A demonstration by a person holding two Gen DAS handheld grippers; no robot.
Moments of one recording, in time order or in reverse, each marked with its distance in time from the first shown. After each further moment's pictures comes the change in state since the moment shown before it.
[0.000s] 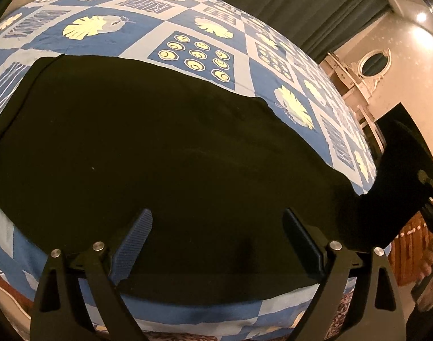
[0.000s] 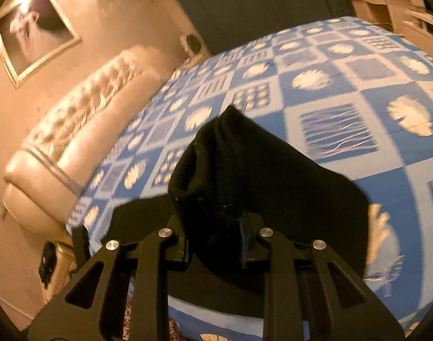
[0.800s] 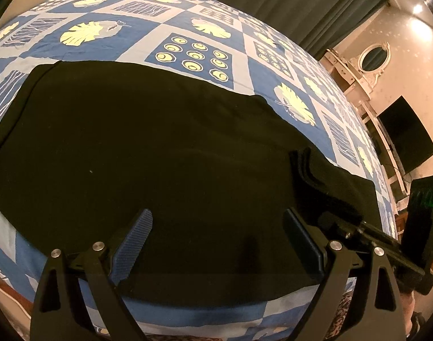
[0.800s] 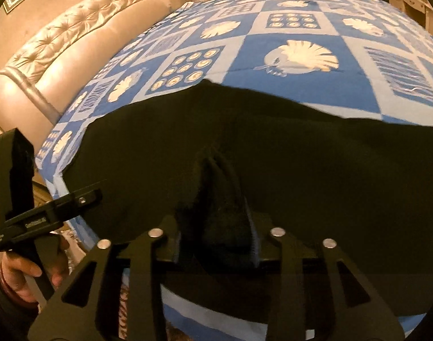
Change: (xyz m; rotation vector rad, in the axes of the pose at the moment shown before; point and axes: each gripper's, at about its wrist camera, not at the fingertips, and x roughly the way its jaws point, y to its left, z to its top) left arm 0.003 -0.004 -0.002 0.028 -0.006 0.020; right arm 0.143 0.069 -0.102 -0.154 0.272 -0.076
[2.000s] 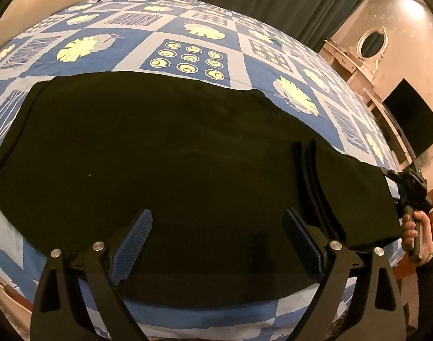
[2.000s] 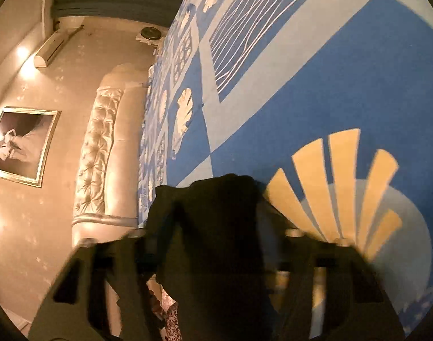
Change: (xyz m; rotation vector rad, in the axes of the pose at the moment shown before) left arm 0.003 -0.012 -0.008 0.092 -0.020 0.070; right arm -0.040 -0.300 0.011 0.678 -0.047 0.472
